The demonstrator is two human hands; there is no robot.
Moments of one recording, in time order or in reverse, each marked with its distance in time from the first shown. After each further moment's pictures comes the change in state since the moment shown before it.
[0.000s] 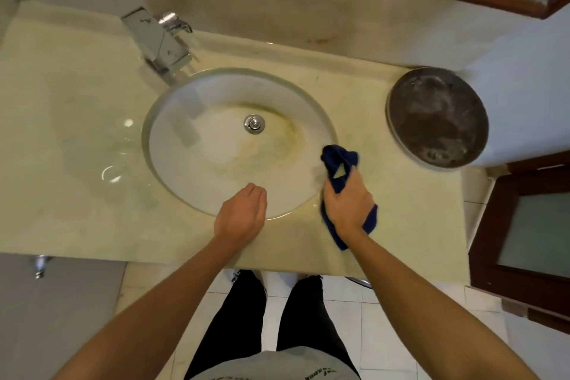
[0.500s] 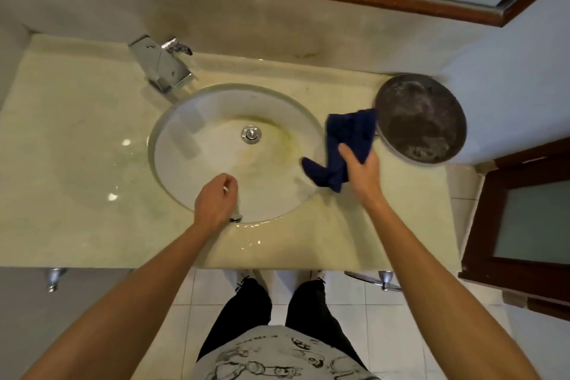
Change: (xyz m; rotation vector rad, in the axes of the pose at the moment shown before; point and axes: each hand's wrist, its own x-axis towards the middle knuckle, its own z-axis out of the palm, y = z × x) left_hand 0.027 -0.039 -0.044 -0.242 0.046 -0.263; right_hand 0.038 -0.029 -0.064 0.645 -0.085 0.057
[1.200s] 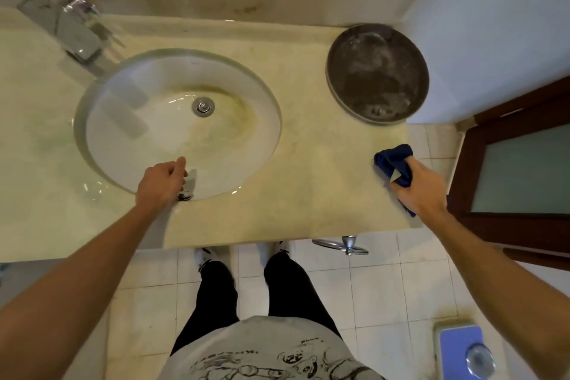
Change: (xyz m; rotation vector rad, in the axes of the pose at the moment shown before) left_hand 0.005 -0.005 0.013 0.098 -0.111 -0.205; right_hand -0.002 0.143 -0.228 -0.968 -0.042 -0.022
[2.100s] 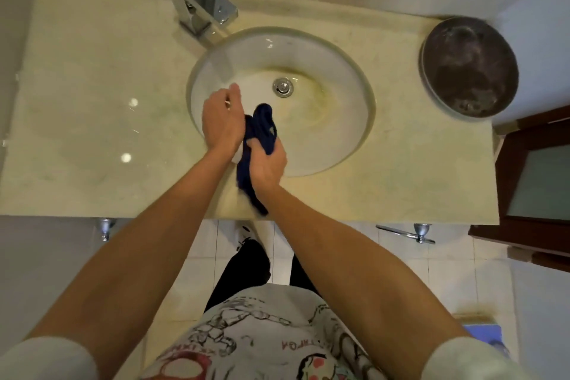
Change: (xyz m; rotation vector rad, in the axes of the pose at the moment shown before) left_hand 0.034 0.006 -0.091 -0.352 0.337 0.123; right_hand -0.130 -0.495 0.140 1.238 -0.199 0.426
